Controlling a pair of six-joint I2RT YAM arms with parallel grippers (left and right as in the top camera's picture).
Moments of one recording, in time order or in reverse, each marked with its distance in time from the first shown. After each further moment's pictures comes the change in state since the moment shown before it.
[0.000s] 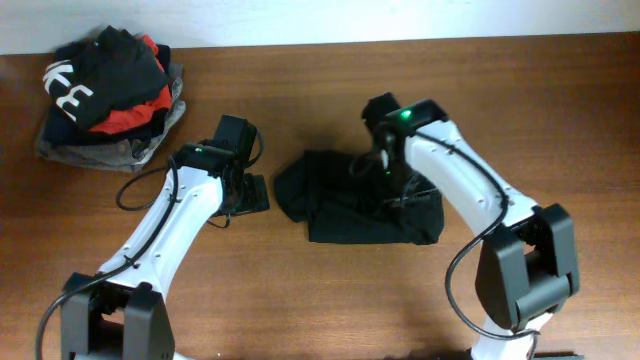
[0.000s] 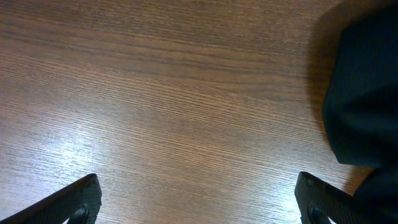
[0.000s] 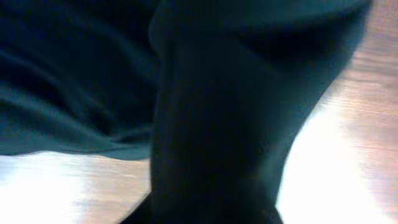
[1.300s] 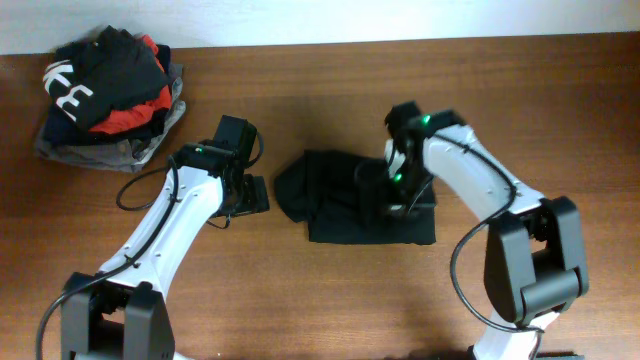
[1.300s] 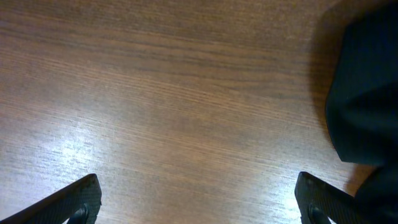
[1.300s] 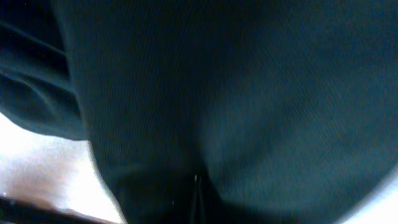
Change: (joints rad) left arm 0.000 0.002 0.000 -0.006 0.000 0.000; right arm -0.102 0.000 -0.183 0.155 -0.369 -0.015
